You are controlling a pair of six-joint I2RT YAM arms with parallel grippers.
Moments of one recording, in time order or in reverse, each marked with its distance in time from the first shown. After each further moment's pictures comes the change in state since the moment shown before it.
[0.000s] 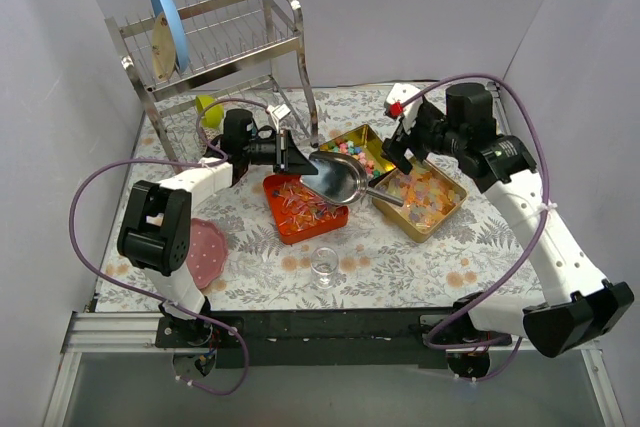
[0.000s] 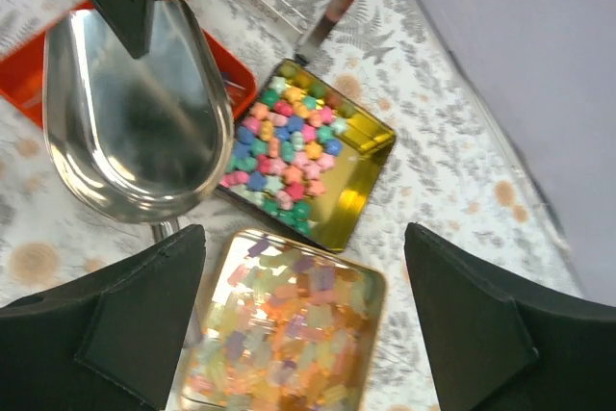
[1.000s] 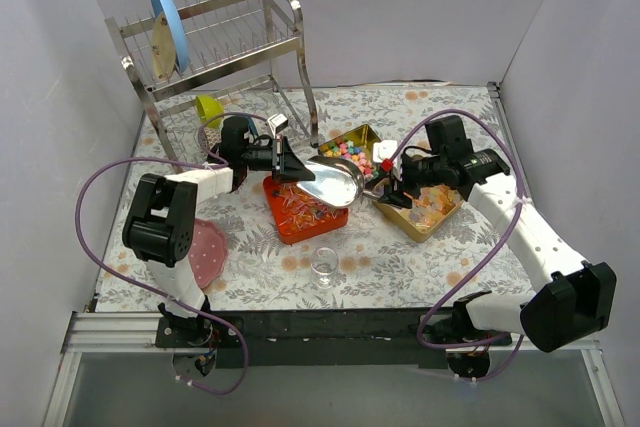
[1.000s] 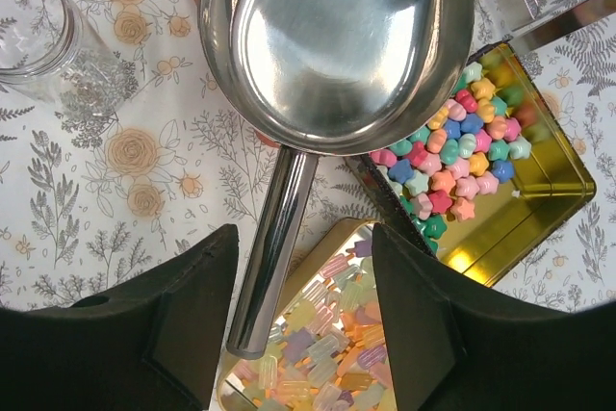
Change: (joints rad) left arm 0.042 0.062 -0.086 0.226 0.135 -0.293; right arm -0.047 0.050 -0.215 -0.129 -0.354 -0.335
